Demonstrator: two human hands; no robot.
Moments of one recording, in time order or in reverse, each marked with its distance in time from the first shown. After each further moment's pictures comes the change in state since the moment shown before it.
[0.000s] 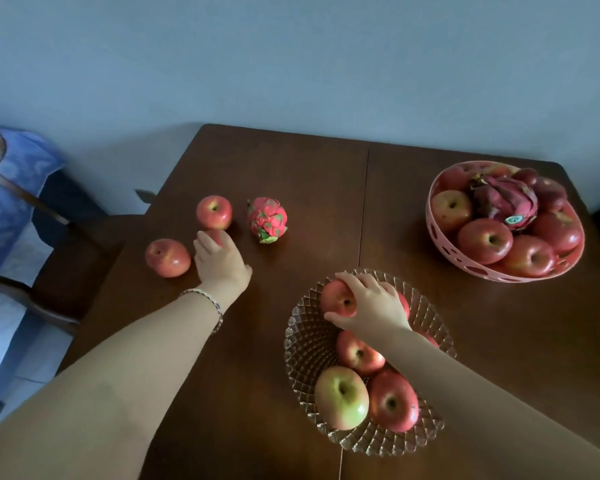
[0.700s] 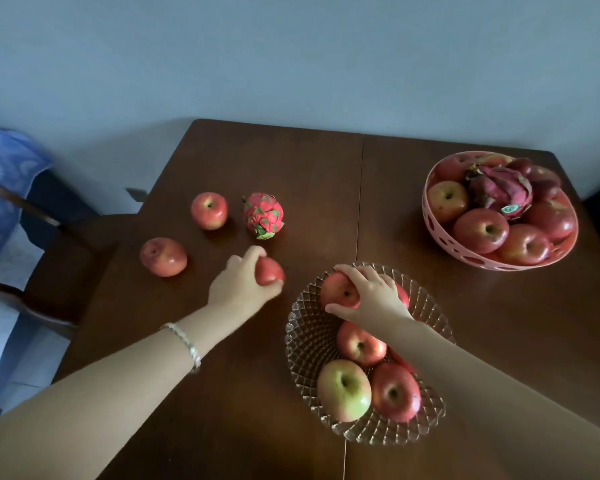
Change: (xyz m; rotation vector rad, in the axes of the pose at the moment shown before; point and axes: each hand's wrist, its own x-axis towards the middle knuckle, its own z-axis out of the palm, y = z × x) left_hand -0.052 0.004 -0.011 -0.224 -0.108 0.274; right_hand 0.003 0.003 -0.002 0.128 -0.064 0.025
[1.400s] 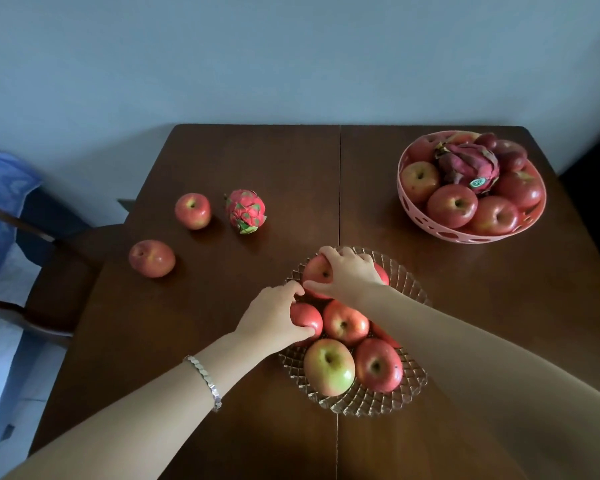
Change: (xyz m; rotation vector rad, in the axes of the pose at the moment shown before) left_hand -0.055 0.039 0.037 0.034 -0.213 0.289; right_hand 0.011 0.000 0.001 -0.126 -0.003 0.021
